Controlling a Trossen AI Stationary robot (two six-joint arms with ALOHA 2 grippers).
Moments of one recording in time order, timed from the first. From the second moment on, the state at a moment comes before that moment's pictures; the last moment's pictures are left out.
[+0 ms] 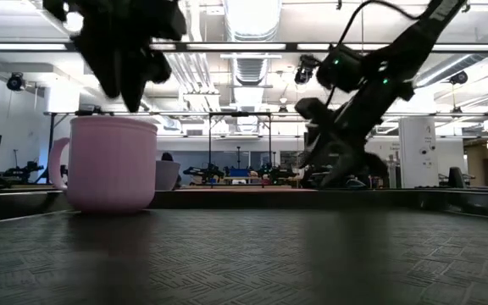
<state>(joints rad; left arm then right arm) -0.07 1.47 1.25 -1.09 0.07 0.03 -0.35 1.58 0.70 0.00 -0.14 1.00</state>
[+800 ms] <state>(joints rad) -0.07 1.34 1.26 -1.09 0.02 -0.22 -0.46 1.81 0.81 0.11 -0.21 0.89</state>
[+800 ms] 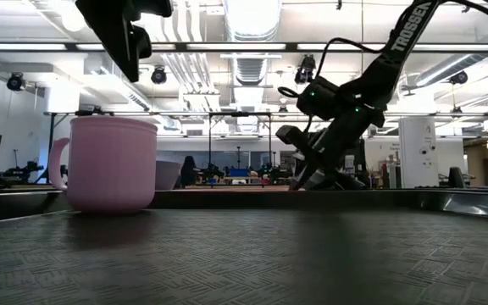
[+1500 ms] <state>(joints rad) -0.07 1.30 1.26 -1.20 -0.19 -0.22 -0.39 1.10 0.80 -0.41 -0.39 1.01</state>
